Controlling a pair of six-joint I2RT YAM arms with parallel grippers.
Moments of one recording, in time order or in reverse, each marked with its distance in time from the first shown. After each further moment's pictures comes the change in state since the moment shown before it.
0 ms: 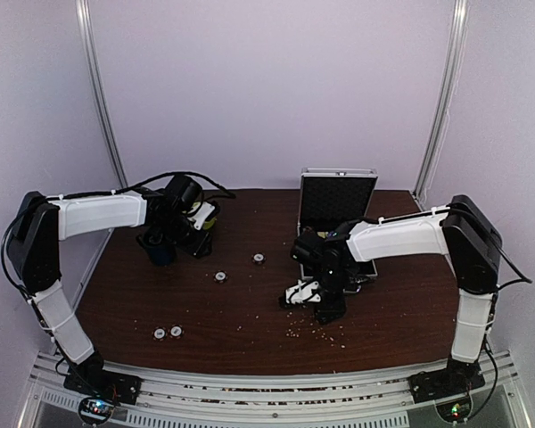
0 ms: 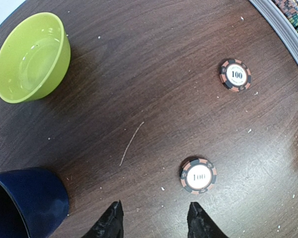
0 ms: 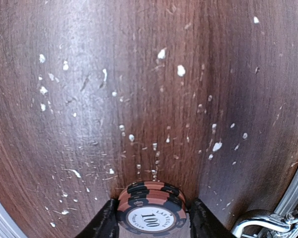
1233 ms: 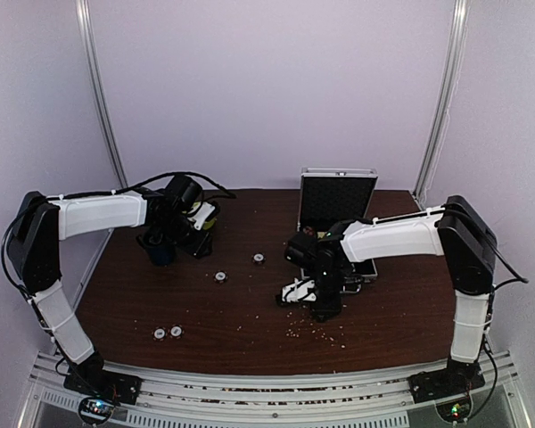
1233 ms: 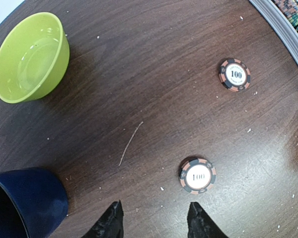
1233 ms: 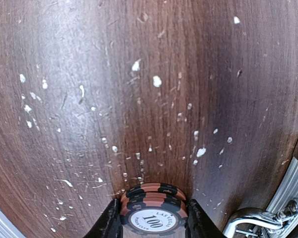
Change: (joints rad) left arm 0.000 0.001 0.000 0.000 0.003 0.000; right arm 0.029 0.032 0.049 -0.025 0.058 0.076
